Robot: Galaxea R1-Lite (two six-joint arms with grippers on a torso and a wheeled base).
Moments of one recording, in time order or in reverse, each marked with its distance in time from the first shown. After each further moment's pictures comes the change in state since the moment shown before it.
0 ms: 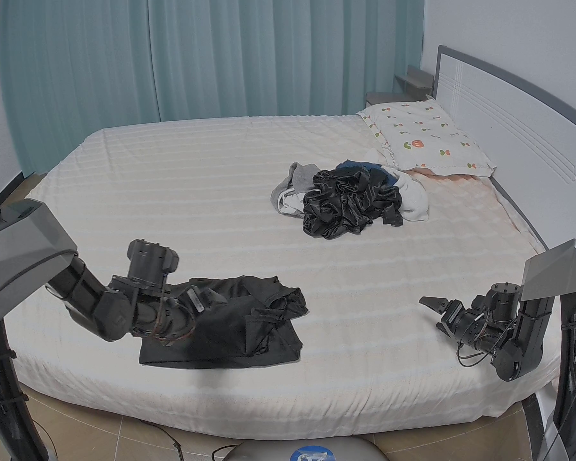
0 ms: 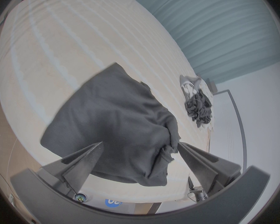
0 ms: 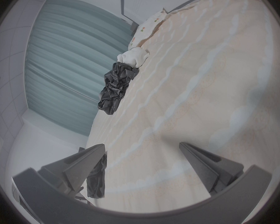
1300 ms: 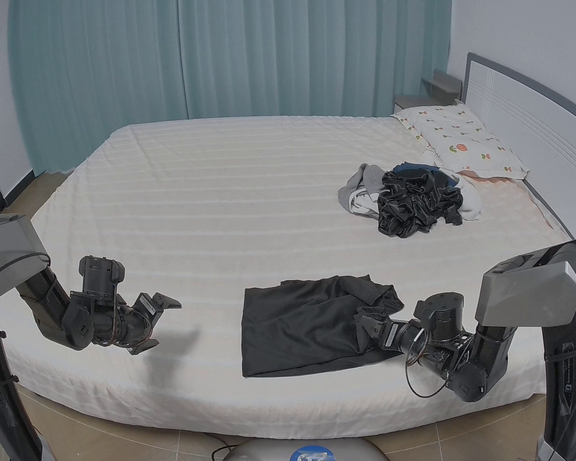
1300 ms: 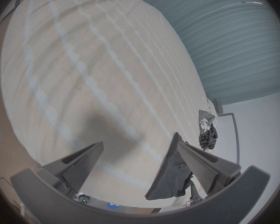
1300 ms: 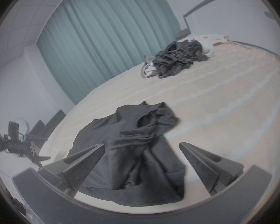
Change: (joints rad) left arm 0.190 0.021 0.148 -0.148 -0.113 -0.066; right arm 0.417 -0.067 -0.094 0.173 -0.466 -0.383
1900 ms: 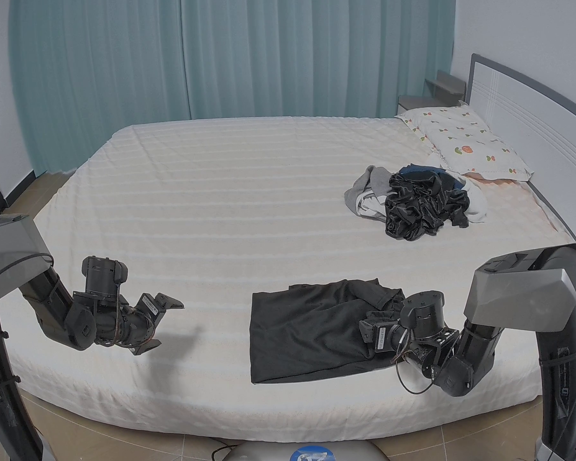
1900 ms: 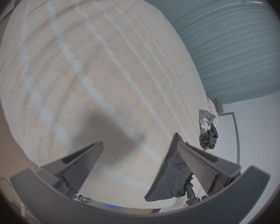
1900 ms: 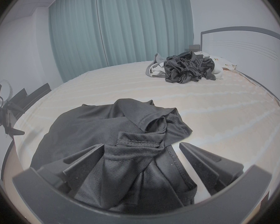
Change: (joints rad) left arm -0.001 0.011 -0.008 -0.001 0.001 -0.010; right arm 0.016 0.020 -0.087 0.163 -0.160 -0.189
